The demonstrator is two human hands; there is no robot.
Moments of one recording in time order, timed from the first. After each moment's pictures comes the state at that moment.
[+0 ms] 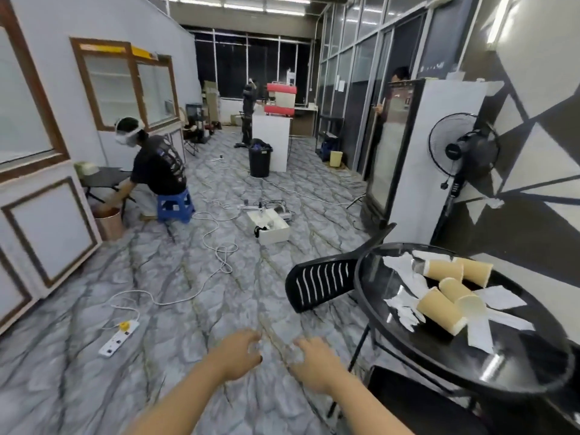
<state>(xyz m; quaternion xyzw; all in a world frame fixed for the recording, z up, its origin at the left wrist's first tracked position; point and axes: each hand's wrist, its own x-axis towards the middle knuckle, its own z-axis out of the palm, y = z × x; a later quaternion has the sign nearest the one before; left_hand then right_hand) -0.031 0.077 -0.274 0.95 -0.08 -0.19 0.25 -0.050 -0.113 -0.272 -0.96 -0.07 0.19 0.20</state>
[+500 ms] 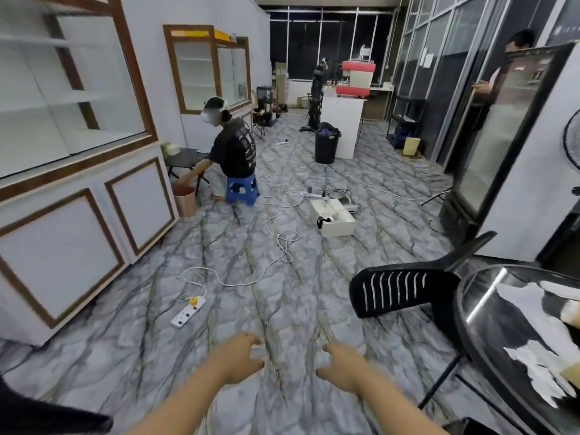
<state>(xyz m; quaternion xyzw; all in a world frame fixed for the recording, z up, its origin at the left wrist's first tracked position) 0.028 0.222 -0.302 0.95 0.03 -0.21 0.21 0.070 -0.005 -0.306 -0.93 -0.11 0.30 0.16</state>
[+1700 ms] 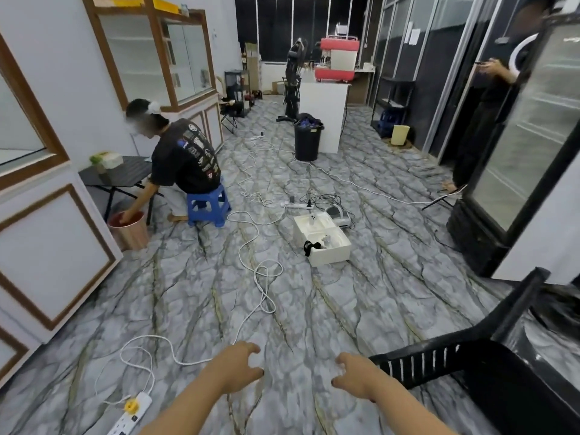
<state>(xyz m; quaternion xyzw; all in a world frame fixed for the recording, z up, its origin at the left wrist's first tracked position) 0.553 0.275 -0.332 0.94 0.02 -0.26 0.21 0.575 0.017 -0.327 -0.91 -0.04 0.35 0.19</state>
